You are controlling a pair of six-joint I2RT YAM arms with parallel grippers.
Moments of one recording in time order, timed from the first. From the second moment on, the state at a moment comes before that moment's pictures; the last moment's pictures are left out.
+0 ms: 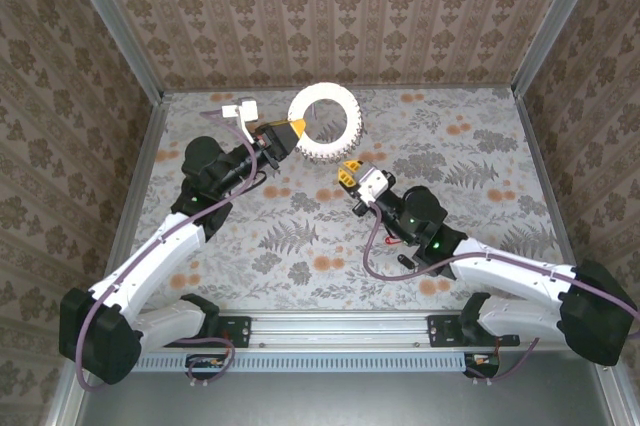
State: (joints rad) left arm -0.53 1.10 0.84 0.46 0.50 -0.77; right arm 0.84 1.13 0.58 0.67 0.16 -0.36
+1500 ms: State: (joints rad) left arm -0.53 1.09 0.84 0.44 0.49 -0.77; right arm 0.83 1.11 0.61 0.60 0.20 -0.50
